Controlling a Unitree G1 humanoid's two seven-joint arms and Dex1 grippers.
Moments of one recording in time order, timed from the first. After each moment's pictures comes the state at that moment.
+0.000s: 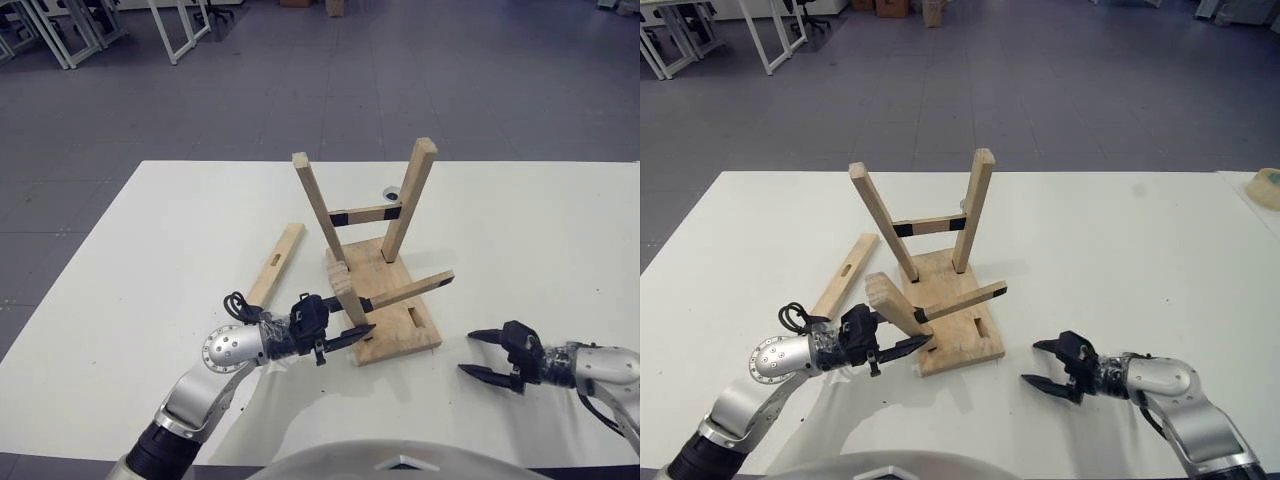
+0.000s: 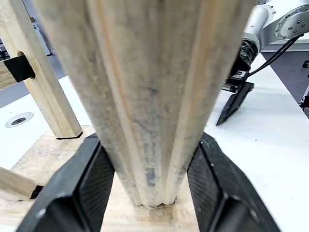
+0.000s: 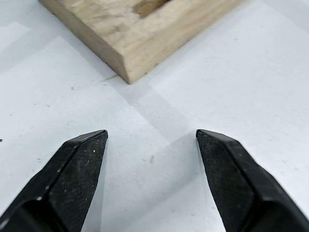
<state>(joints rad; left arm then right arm) 0.12 0.55 -0.35 -0.34 -0.31 0.05 -0.78 0.29 -0.88 0.04 -0.14 0.30 0.15 0.97</state>
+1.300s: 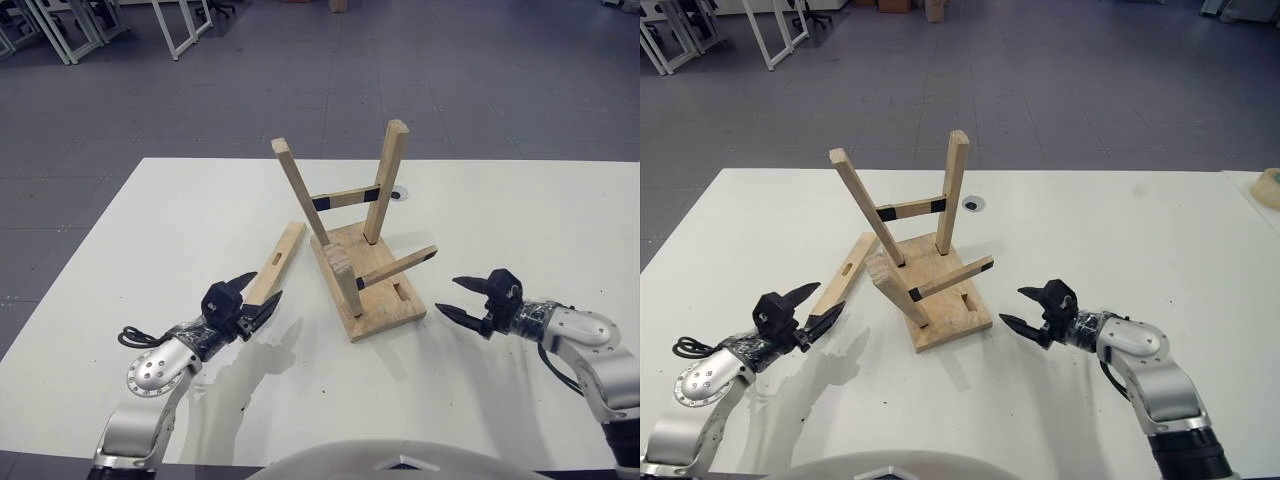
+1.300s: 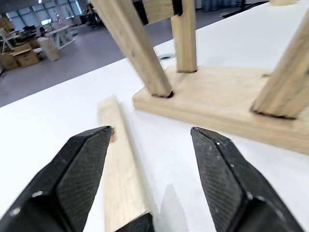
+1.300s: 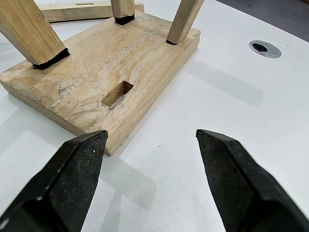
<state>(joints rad) 0.33 0.52 0.04 -0.27 -0.24 0.08 -0.50 0.07 -0.68 0.04 -0.20 0.30 0.31 0.82</state>
